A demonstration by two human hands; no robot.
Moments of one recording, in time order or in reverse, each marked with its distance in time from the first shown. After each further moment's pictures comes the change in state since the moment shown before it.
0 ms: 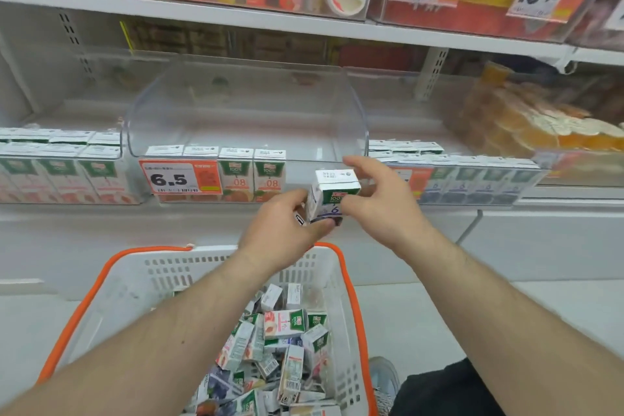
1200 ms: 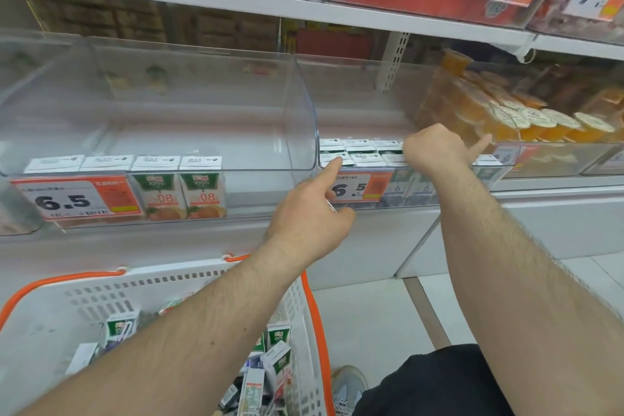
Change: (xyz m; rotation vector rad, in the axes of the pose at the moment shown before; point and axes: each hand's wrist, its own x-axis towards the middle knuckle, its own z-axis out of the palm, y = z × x) left_hand 0.050 0.071 0.069 -0.013 -0.143 0.003; right_hand 0.121 0.072 -0.123 -0.912 0.372 0.510
